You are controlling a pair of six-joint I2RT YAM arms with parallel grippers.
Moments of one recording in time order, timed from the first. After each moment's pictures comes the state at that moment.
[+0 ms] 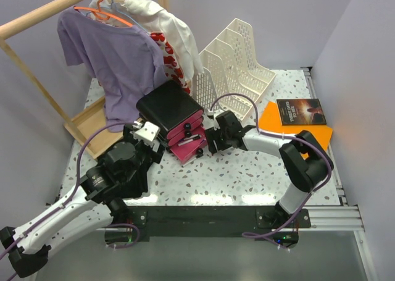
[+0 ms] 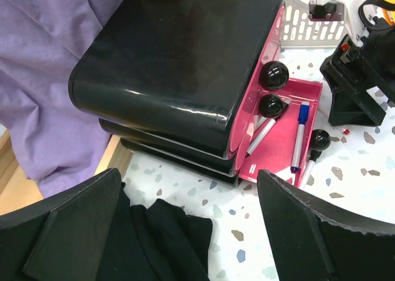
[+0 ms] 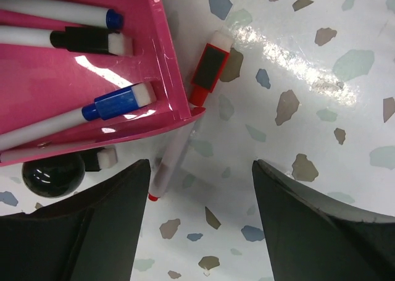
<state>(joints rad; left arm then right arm) -0.82 0.60 0.64 -0.32 -0.45 0.08 0.64 1.70 0.93 -0.16 -0.01 0.20</state>
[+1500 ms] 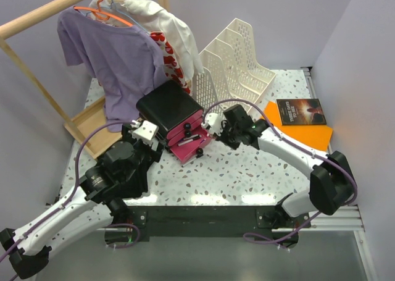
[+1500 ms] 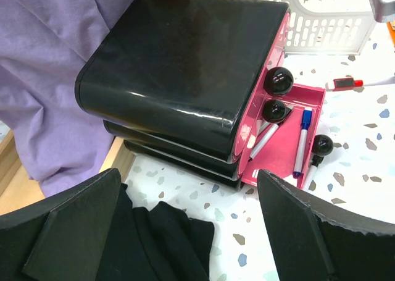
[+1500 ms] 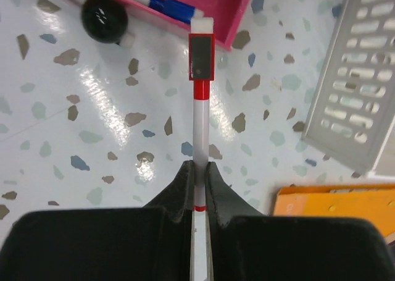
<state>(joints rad) -0.81 0.59 0.64 -0.31 -0.45 0.08 0.65 1.44 1.01 -0.53 -0.06 -0.46</state>
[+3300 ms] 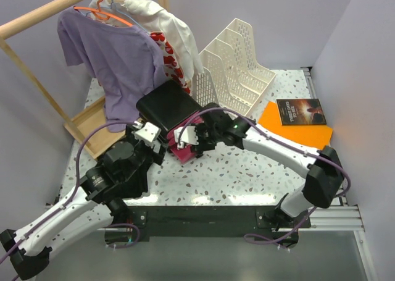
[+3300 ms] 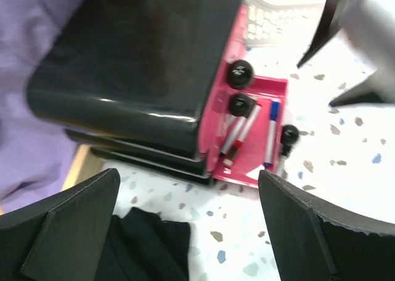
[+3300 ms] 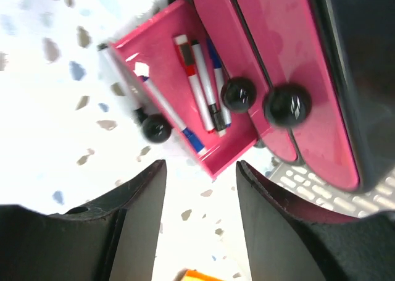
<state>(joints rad) -0.79 0.59 0.62 -0.30 -0.34 0.07 0.87 1.54 1.27 -0.59 -0.17 -0.90</state>
